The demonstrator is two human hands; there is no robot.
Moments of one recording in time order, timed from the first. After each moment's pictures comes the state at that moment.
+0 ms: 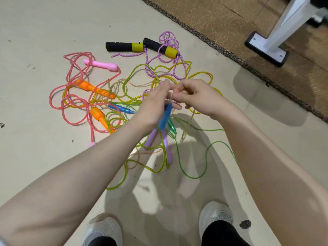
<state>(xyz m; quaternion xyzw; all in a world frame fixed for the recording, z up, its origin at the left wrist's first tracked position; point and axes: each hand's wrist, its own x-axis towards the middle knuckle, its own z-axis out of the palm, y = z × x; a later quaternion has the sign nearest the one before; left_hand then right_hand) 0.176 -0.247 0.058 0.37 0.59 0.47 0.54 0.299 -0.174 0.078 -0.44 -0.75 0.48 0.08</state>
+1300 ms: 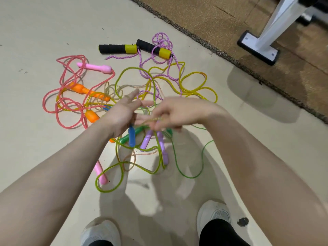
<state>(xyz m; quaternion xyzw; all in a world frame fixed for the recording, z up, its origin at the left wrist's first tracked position) 0.127 -0.264 0.030 0.17 0.56 0.46 0.66 0.279 -0.196 0.107 -0.30 -0.81 0.47 -0.18</state>
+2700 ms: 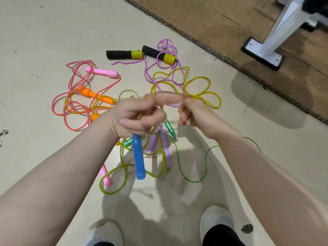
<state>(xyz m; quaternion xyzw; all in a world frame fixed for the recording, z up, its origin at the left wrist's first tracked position) 0.128 -0.258 0.072 0.16 -0.07 0.30 0.94 0.315 -0.195 0.054 -0.53 -0.55 0.64 0.12</state>
